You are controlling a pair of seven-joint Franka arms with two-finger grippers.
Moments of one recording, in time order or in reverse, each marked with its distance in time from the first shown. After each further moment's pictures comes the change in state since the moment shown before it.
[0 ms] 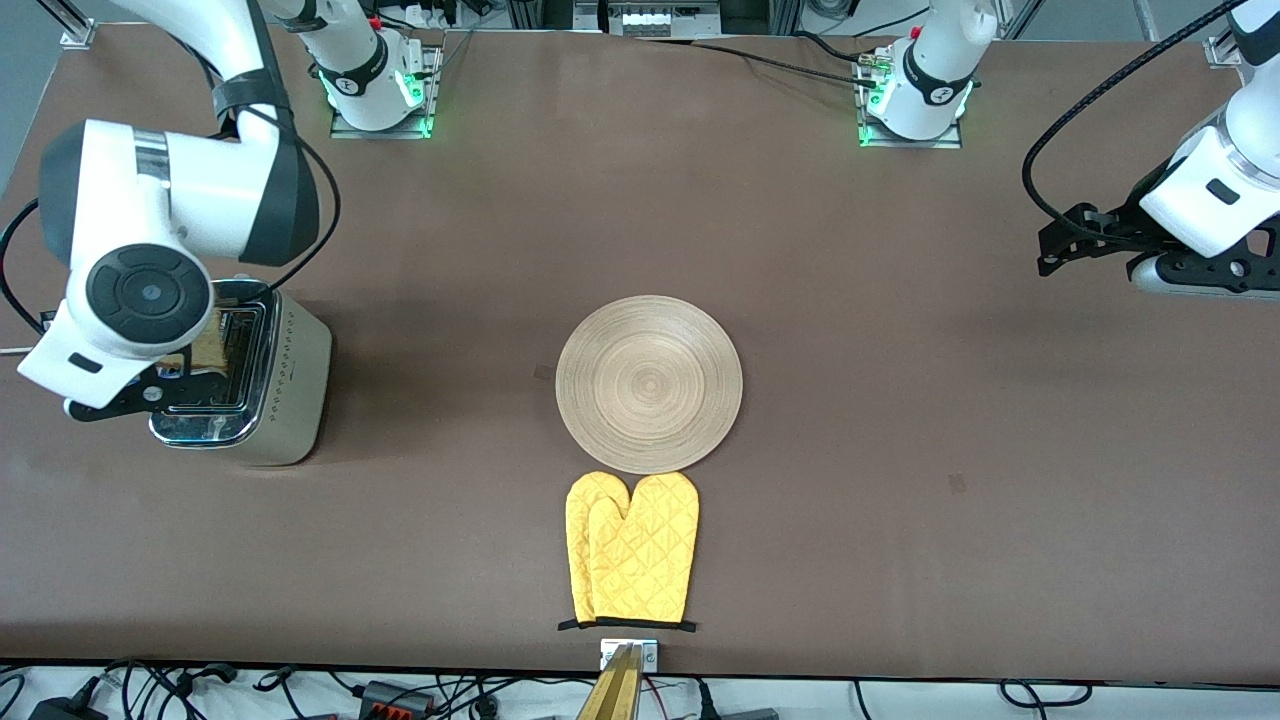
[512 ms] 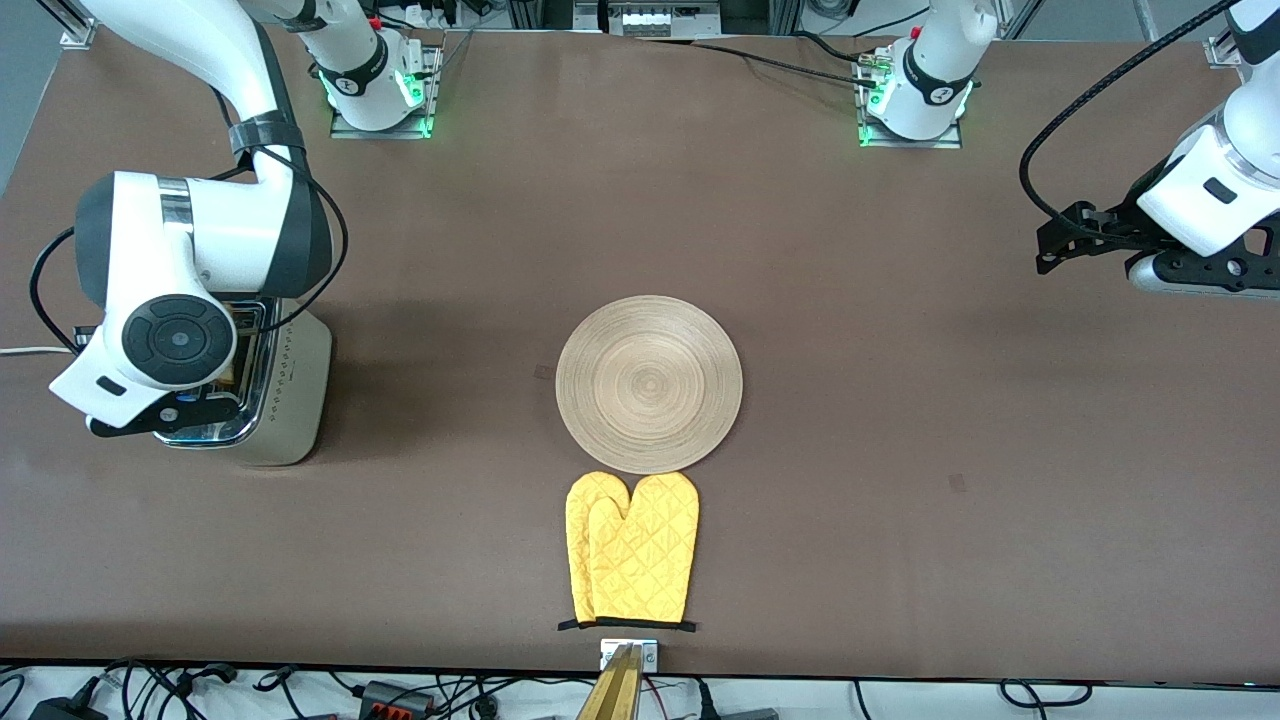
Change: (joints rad) left arm -0.001 0.000 -0.002 0.002 0.000 -0.012 0.000; right arm -0.003 0.054 0.000 -0.007 0.036 0.030 0.124
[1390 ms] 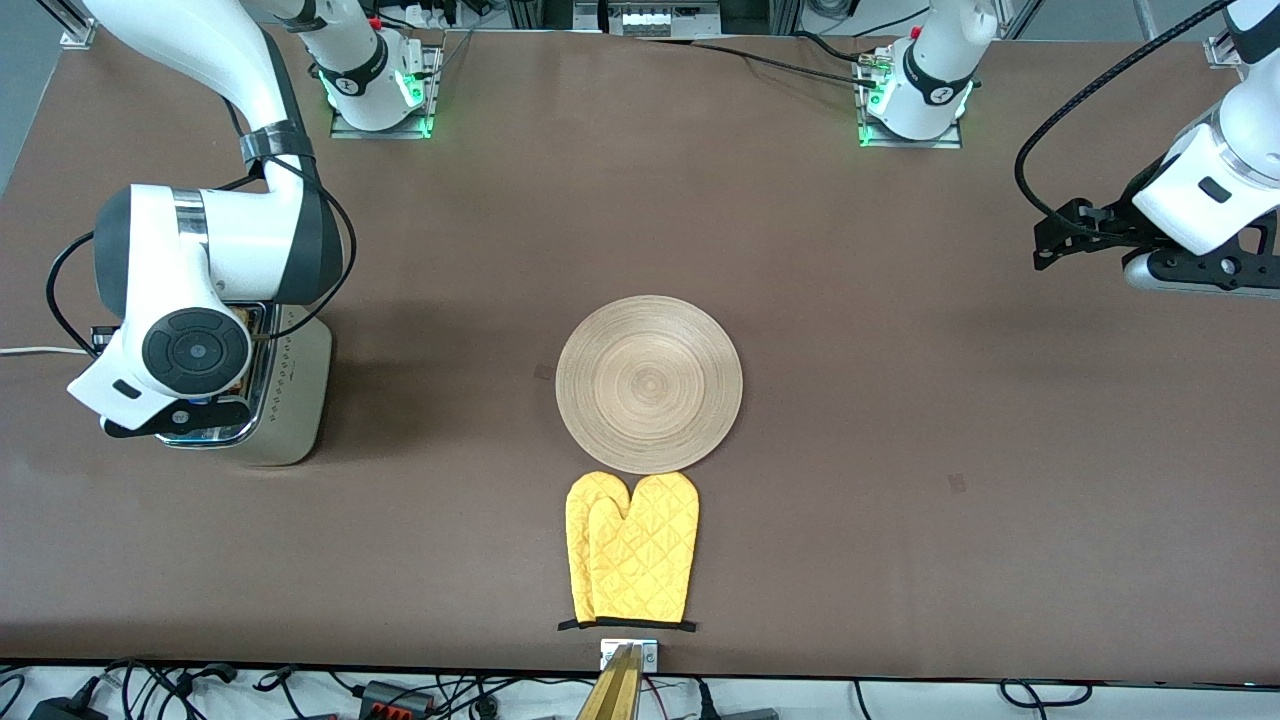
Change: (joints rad) left arm -0.002 0.000 -0.001 0.001 0.000 -0.017 0.000; right arm 0.004 0.011 0.000 0.000 0.012 -0.043 0.037
